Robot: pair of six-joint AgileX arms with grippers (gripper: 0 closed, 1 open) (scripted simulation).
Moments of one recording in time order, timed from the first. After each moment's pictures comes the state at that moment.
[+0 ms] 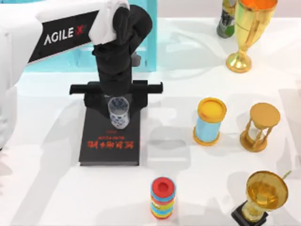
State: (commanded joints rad) left arm -0.52 2.22 1.77 -1.12 0.00 -0.49; right arm 0.00 0.00 0.00 0.00 0.00 0.00
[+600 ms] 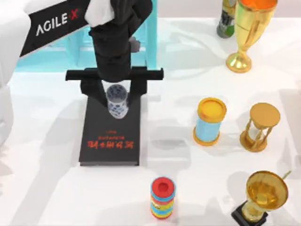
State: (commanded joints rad) left arm -0.52 2.20 1.90 -1.27 0.00 -0.49; right arm 0.00 0.00 0.00 0.00 0.00 0.00
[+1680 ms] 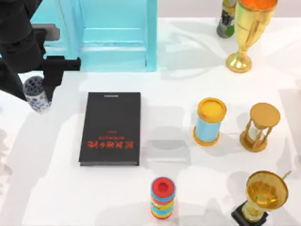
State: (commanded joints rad) left arm -0.21 1.89 1.64 -1.32 0.00 -0.18; right arm 0.00 0.00 0.00 0.00 0.00 0.00
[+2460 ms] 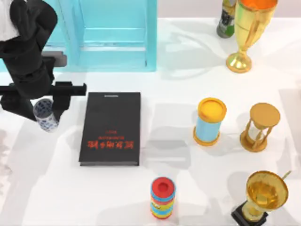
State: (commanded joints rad) left arm -0.21 1.93 1.43 -1.07 0.00 -0.18; right arm 0.00 0.00 0.00 0.00 0.00 0.00
